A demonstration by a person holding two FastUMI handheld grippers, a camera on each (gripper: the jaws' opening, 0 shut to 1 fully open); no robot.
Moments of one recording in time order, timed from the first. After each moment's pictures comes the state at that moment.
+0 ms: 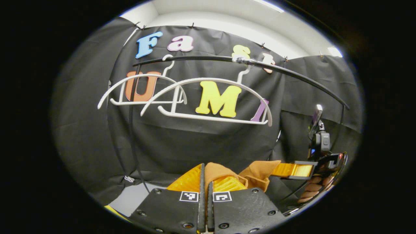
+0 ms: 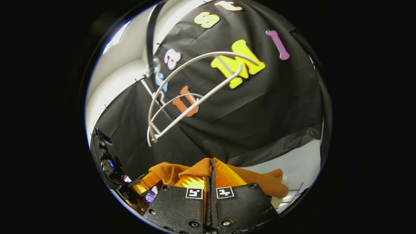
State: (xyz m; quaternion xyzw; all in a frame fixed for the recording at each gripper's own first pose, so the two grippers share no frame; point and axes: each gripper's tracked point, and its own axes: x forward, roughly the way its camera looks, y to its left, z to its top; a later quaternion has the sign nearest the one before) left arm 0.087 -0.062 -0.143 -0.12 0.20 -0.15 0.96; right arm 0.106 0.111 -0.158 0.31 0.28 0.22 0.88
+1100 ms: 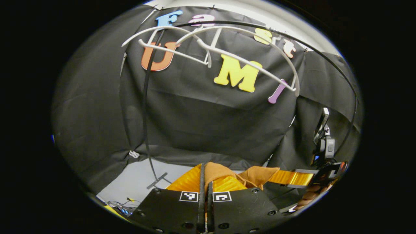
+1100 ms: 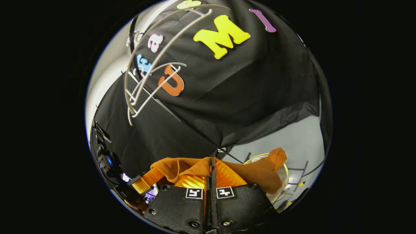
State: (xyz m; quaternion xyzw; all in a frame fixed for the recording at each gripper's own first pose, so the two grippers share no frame) left arm 0.053 -0.024 -0.284 -0.14 0.34 -0.08 0.93; right arm 0.081 0.141 -0.311 0.31 0.40 0.15 0.85
